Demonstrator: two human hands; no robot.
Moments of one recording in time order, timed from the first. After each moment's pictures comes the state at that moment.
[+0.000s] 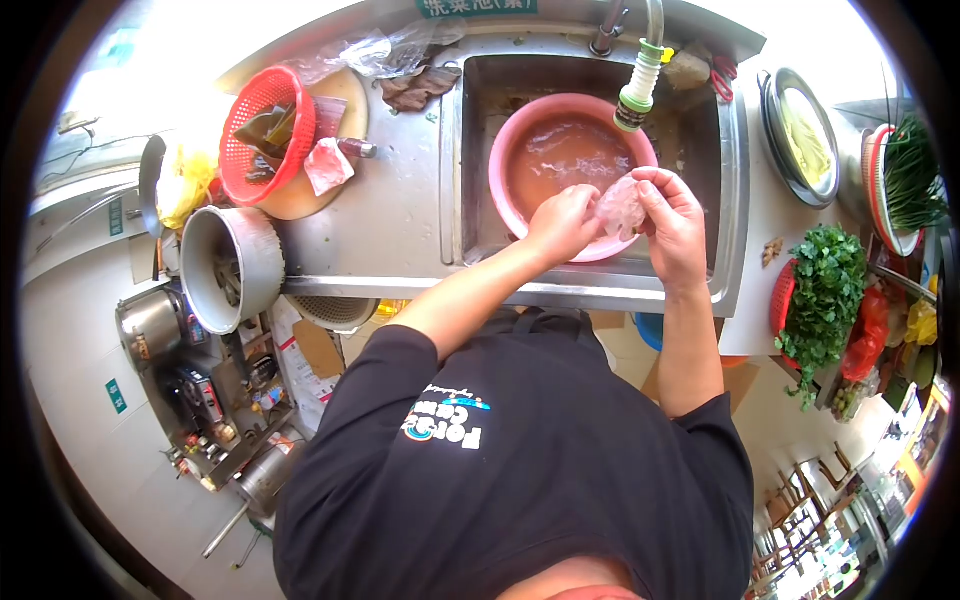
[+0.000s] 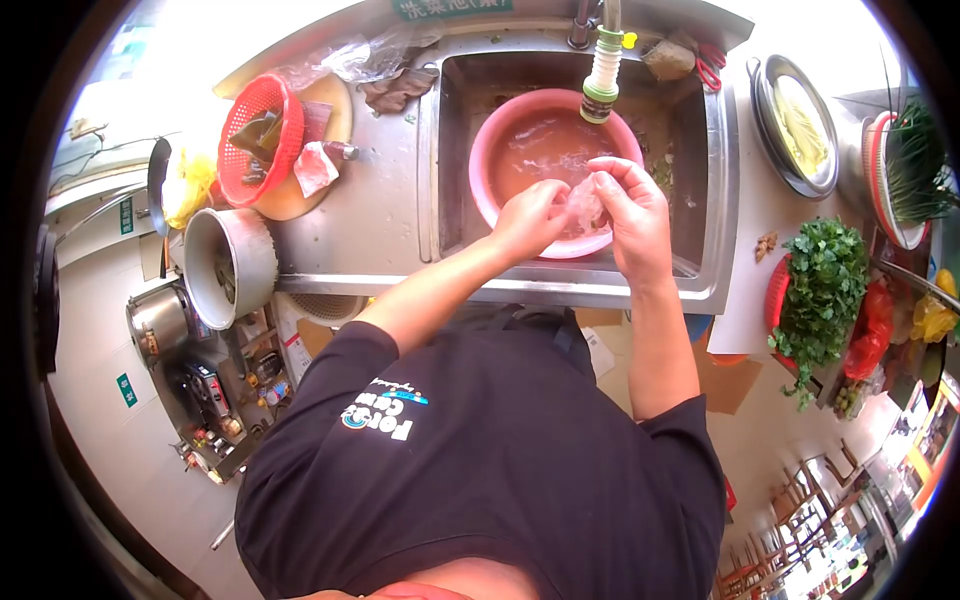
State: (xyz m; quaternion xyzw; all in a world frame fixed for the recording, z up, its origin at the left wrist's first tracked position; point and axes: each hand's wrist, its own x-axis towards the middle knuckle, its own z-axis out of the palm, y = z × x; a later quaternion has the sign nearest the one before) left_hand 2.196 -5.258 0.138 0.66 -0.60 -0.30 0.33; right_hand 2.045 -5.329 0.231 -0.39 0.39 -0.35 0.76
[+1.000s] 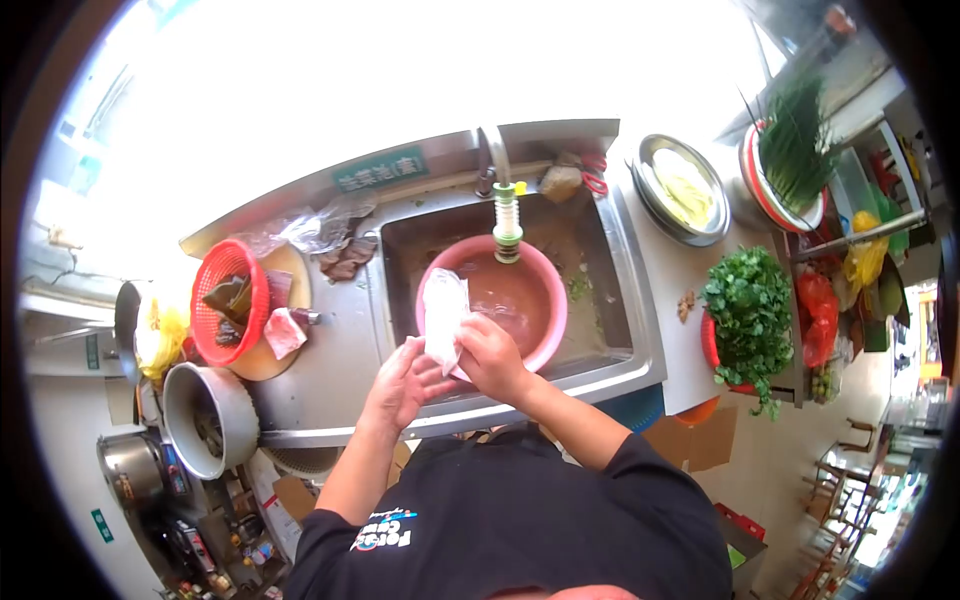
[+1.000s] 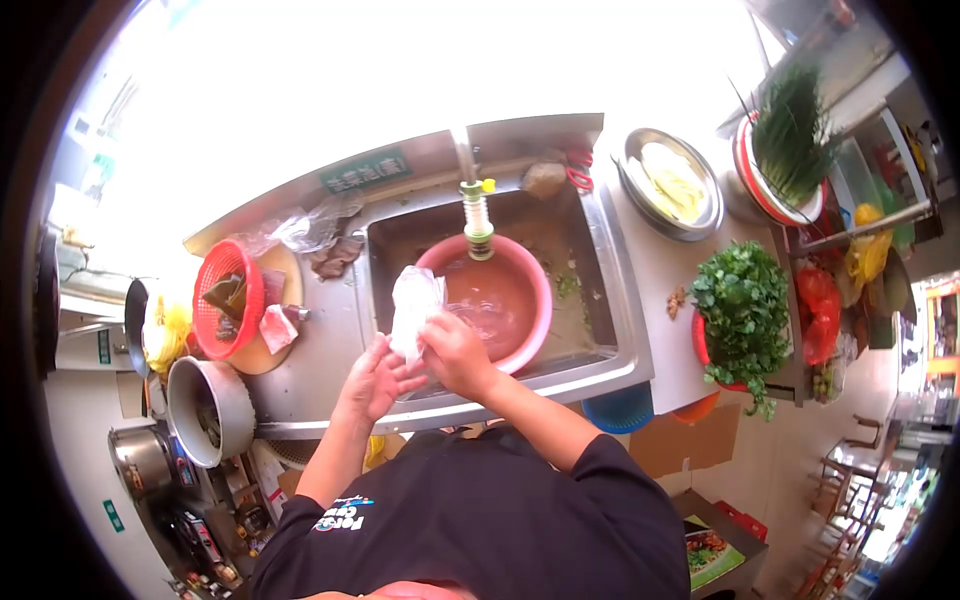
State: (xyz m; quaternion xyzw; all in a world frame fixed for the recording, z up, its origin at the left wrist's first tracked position) left_hand 2.274 -5.199 0.243 0.53 -0.03 -0.65 0.55; right_hand 2.106 -5.288 0.223 -0.78 0.27 -0.41 0.38
